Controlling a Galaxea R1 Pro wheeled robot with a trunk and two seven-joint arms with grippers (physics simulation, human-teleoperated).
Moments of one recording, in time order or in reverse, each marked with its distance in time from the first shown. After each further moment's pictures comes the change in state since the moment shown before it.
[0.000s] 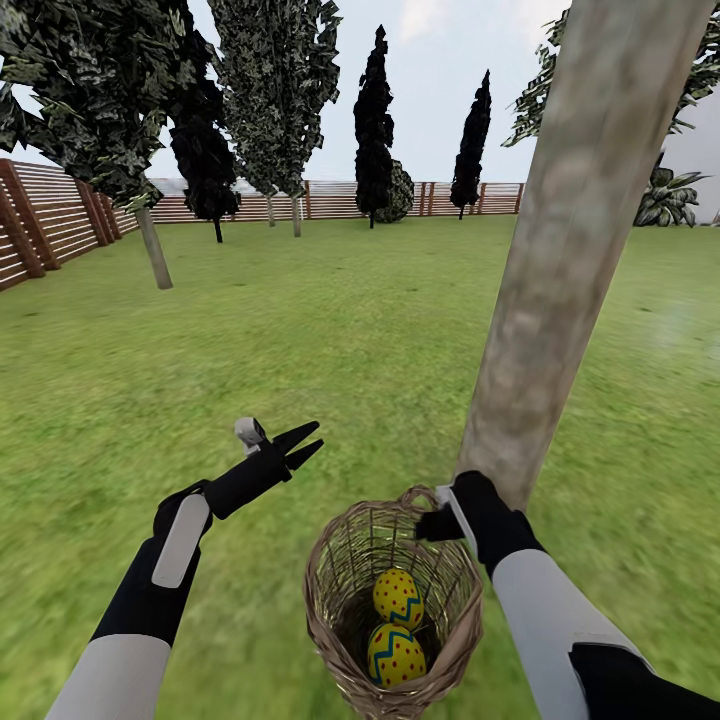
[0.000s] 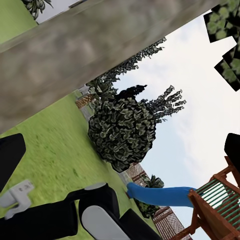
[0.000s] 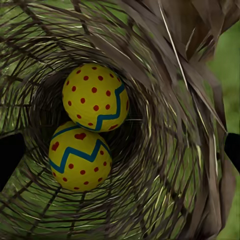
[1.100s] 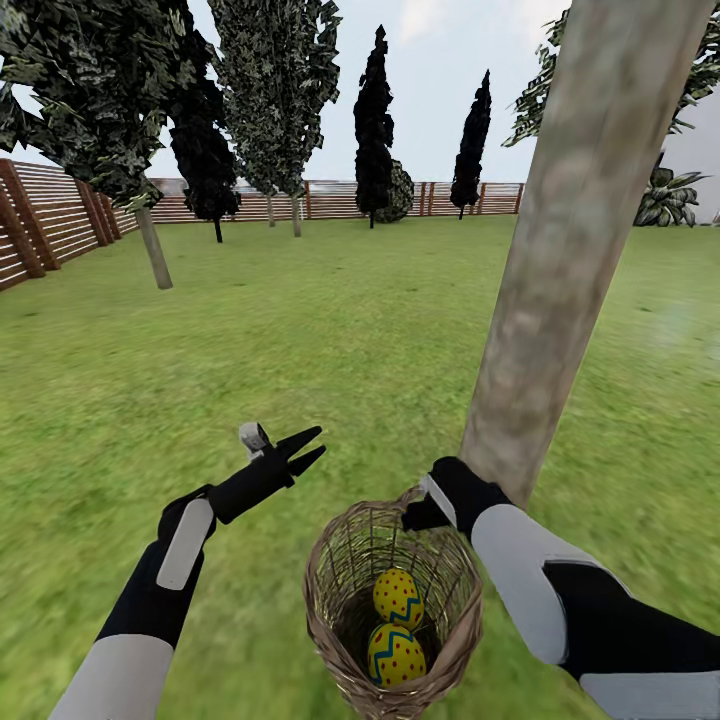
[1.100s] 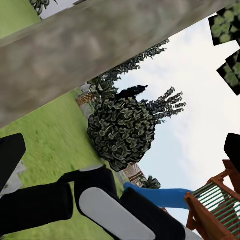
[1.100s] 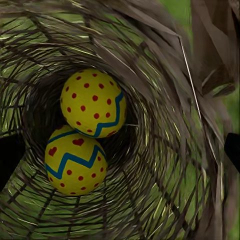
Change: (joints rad) left arm 0.000 -0.005 0.000 0.043 0.001 0.000 -0.001; right arm -0.208 0.037 -0.005 0.381 -0.037 -0.129 -0.150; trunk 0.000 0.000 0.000
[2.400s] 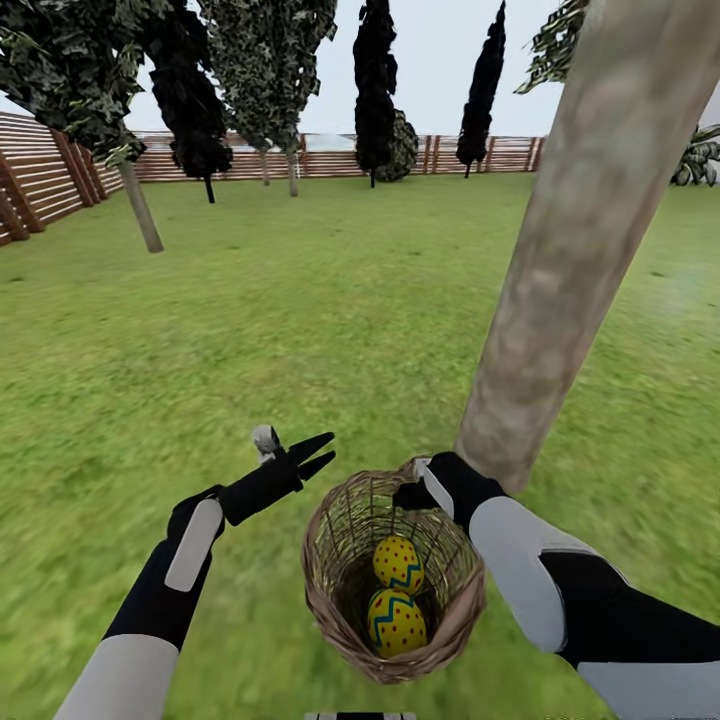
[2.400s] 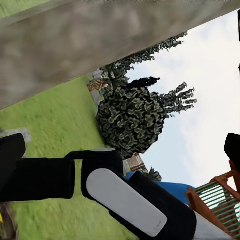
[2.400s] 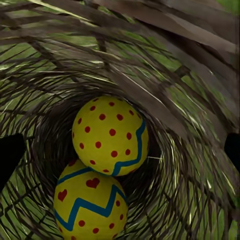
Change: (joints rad) left arm 0.000 -0.004 -0.050 0.005 -0.007 -0.007 0.019; right arm -0.033 0.005 0.009 0.038 -0.094 -0.192 -0.020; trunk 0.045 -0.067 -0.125
